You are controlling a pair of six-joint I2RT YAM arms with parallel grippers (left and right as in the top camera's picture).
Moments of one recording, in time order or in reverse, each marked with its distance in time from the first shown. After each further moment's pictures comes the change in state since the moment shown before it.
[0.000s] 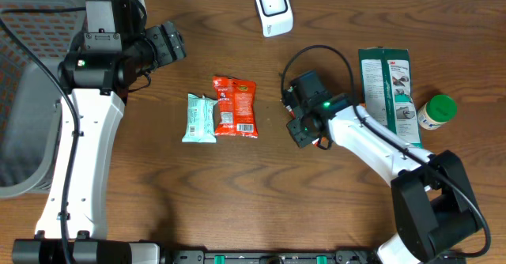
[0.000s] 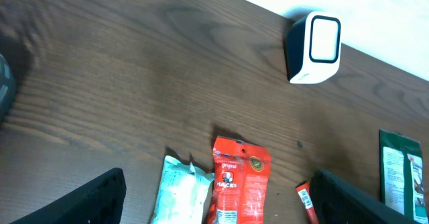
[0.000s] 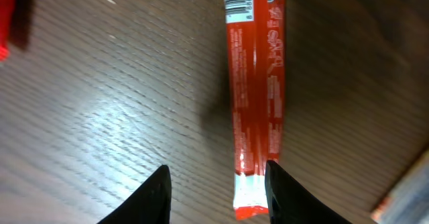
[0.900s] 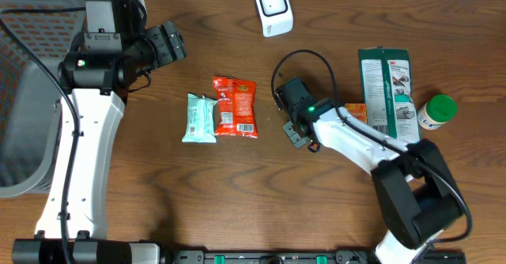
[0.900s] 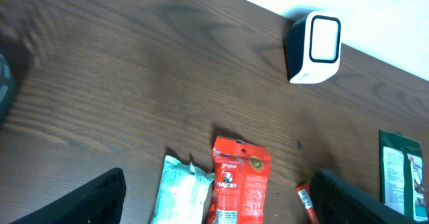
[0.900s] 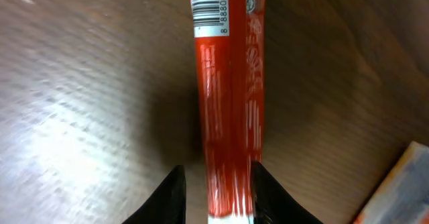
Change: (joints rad) left arm 0.000 0.000 0.000 0.000 0.000 0.000; right arm 0.049 0.100 0.000 0.080 0.186 -0.001
